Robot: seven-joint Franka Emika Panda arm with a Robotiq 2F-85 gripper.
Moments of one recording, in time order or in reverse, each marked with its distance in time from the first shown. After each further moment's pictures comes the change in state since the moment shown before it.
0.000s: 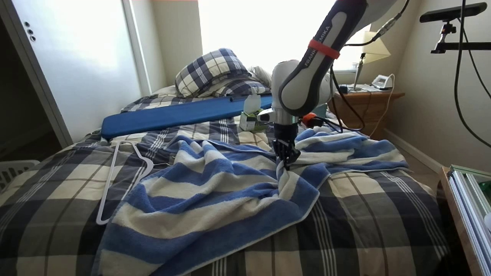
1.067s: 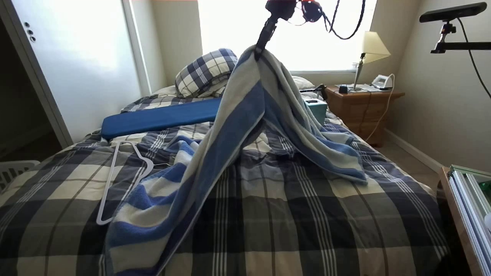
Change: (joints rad) arm -0.013 -0.594 0.008 0.013 0.286 -0.044 0.376
